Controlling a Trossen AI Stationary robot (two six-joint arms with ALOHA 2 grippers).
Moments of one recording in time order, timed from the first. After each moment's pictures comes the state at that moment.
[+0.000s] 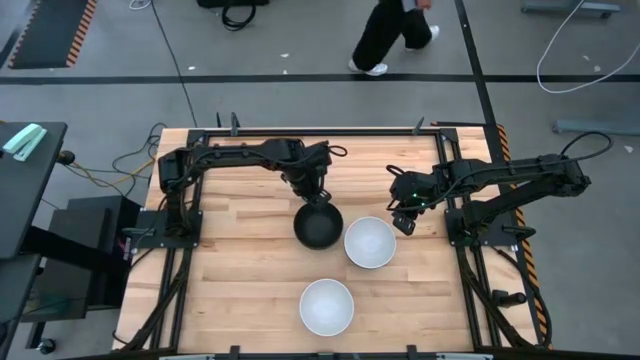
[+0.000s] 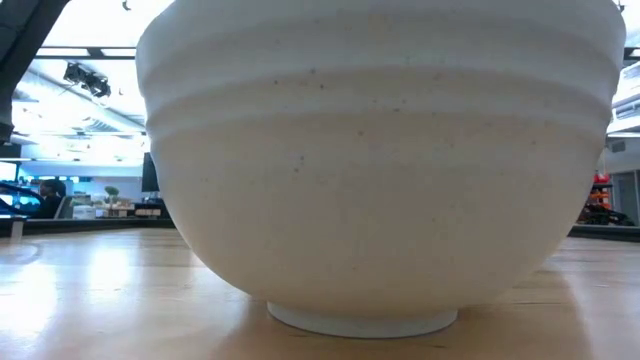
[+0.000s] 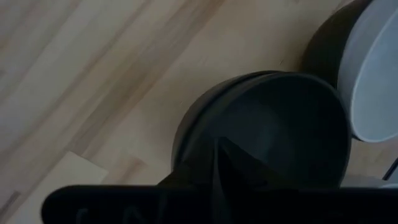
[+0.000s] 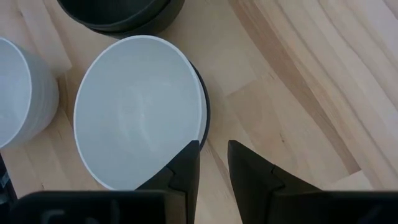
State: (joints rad) left arm 0.26 1.92 1.57 -0.88 0.26 -0.51; right arm 0.03 1.09 0.96 -0.98 0.02 0.58
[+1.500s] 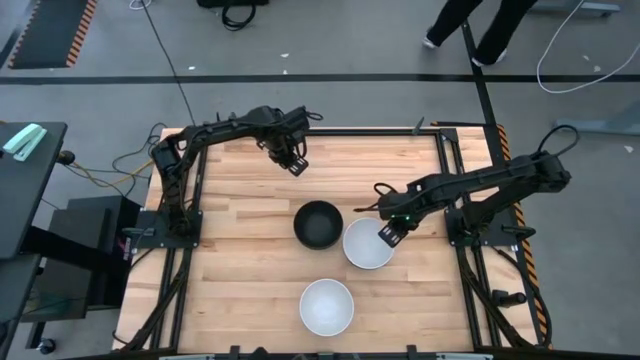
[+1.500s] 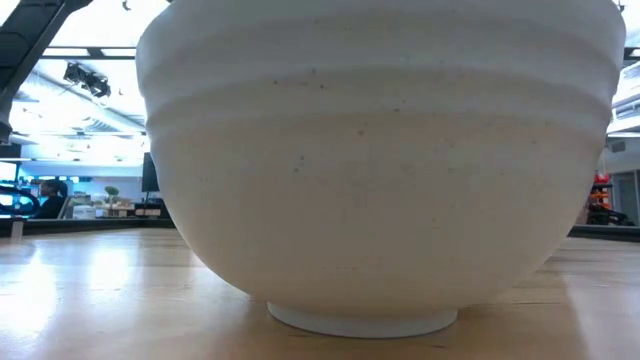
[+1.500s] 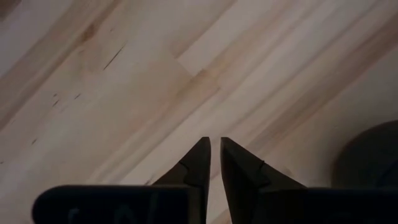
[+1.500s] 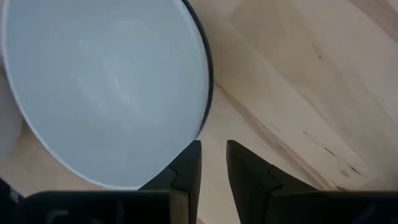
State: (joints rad) left arm 0.54 1.91 1.56 -1.05 0.08 -0.28; right arm 0.11 1.31 0.96 -1.02 -0.08 0.96
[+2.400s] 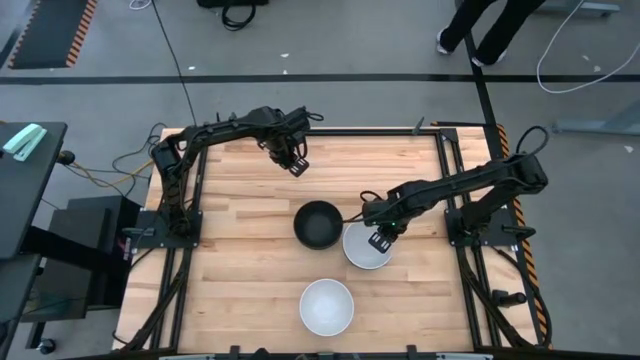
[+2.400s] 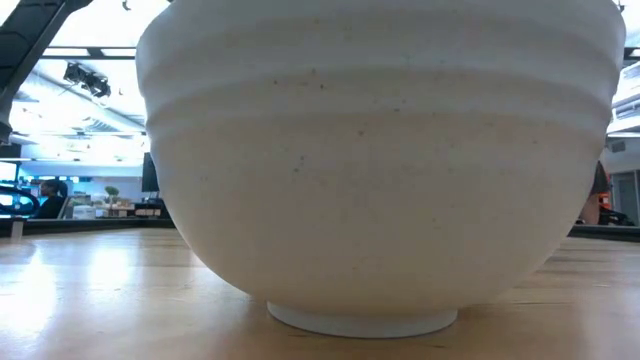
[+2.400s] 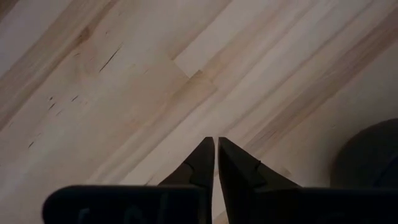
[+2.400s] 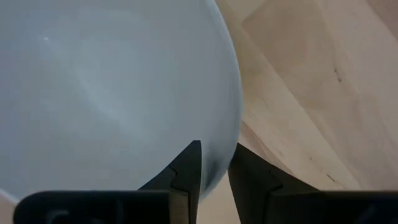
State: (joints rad) left arm 0.54 1.91 1.56 -1.05 0.08 -0.27; right arm 0.11 1.51 1.02 -0.99 -0.08 0.84
